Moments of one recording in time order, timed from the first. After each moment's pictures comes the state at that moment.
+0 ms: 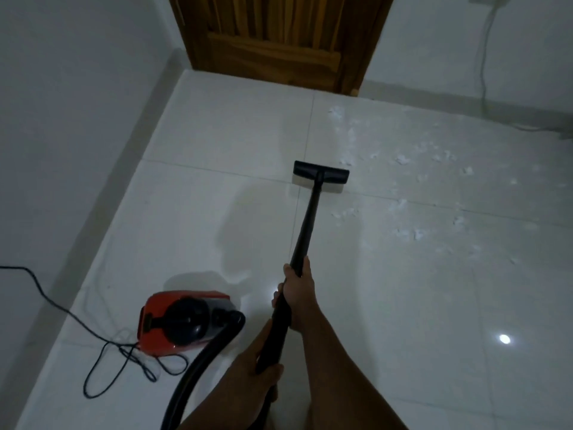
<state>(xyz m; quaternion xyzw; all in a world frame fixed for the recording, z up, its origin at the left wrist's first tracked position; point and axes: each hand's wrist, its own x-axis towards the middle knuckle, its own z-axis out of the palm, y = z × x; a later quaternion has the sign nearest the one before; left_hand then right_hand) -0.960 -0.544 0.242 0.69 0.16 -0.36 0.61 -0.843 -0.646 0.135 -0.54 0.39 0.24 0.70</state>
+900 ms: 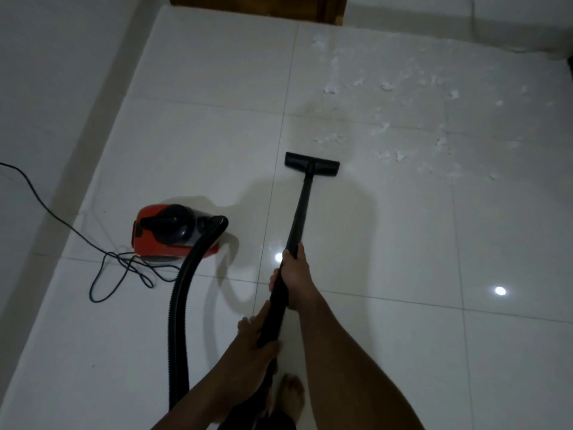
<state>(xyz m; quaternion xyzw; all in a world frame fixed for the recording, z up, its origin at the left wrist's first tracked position) -1.199 -0.632 0.207 0.71 0.15 -0.41 0.55 -1.091 -0.735 0.094 -0.51 0.42 0.30 0.69</state>
